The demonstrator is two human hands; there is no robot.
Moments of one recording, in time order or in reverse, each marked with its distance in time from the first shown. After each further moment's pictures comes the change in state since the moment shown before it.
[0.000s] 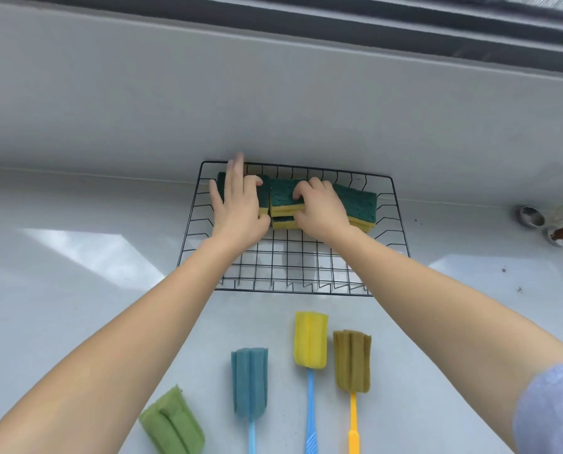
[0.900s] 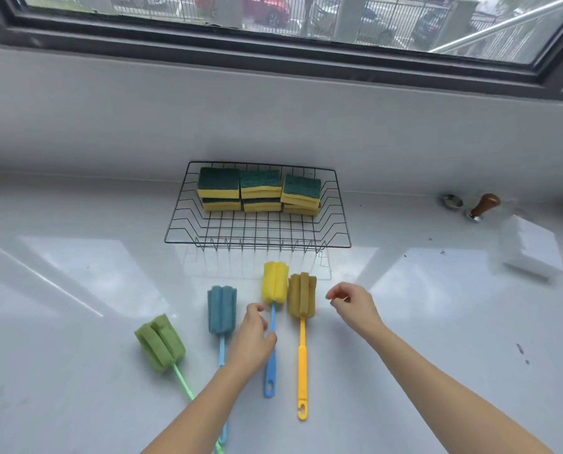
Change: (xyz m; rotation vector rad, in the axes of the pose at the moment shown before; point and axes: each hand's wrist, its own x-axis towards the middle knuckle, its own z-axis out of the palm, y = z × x) left_hand -0.276 0.067 0.080 -0.407 -0.373 -0.353; right_hand -0.286 0.073 -0.005 0.591 -0.065 0.494
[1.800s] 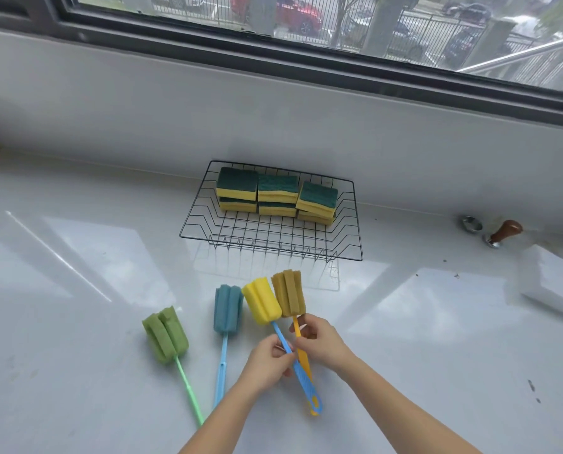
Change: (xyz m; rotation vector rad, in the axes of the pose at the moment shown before) left_hand -0.037 0.024 0.009 -0.478 -0.151 -0.157; right_hand -0.028 -0.017 0.052 0.054 -0.371 -0.056
